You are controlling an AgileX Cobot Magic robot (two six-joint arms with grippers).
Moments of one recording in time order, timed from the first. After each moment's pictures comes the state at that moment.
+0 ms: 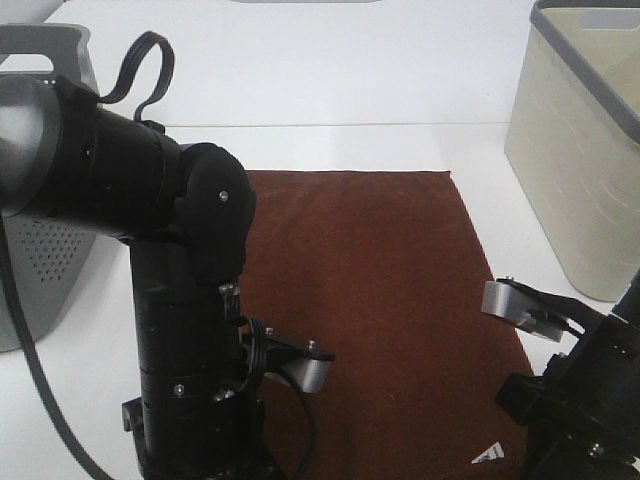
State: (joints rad) left arm -0.82 1.95 -1.08 -0.51 1.21 0.18; right arm 0.26 1.62 -0.56 0.71 1.05 -0.46
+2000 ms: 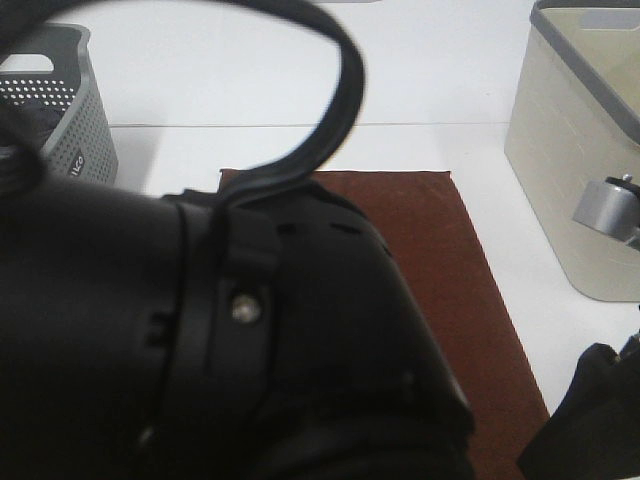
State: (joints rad) left arm -1.34 1.79 -1.19 -0.01 1.19 -0.41; right arm 0.26 1.08 -0.57 0.67 1.15 -0.34
